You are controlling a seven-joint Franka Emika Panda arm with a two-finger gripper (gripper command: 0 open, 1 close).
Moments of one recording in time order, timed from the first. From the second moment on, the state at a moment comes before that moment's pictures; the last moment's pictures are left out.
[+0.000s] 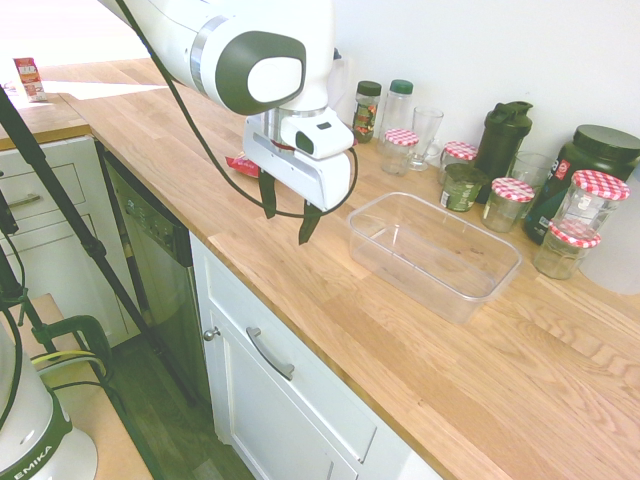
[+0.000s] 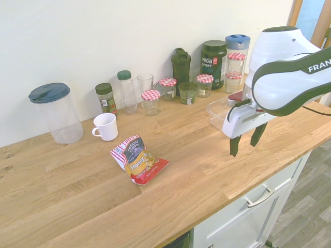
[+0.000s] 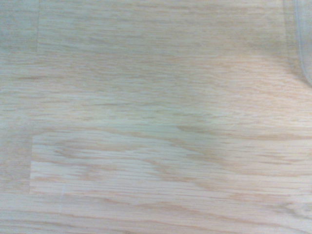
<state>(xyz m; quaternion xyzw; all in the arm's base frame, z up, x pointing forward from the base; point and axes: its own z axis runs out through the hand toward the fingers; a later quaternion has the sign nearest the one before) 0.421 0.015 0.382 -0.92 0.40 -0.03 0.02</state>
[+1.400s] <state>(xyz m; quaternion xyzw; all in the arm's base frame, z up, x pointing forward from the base) 0.403 0.281 0.353 -0.94 0.23 -0.21 -0.16</state>
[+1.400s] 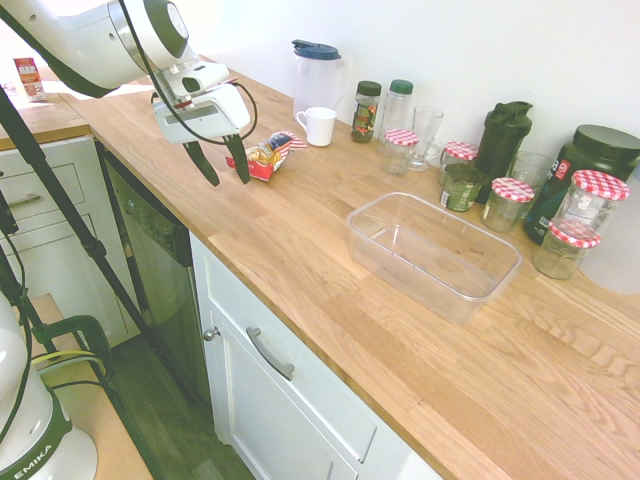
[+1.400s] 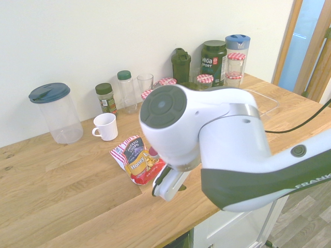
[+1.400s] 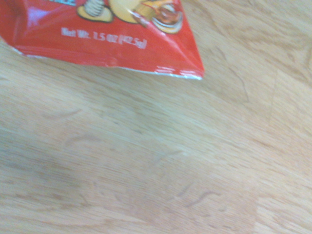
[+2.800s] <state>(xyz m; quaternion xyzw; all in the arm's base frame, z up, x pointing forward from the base) 0.435 0.382 0.326 -0.93 0.08 -0.28 -0.21</state>
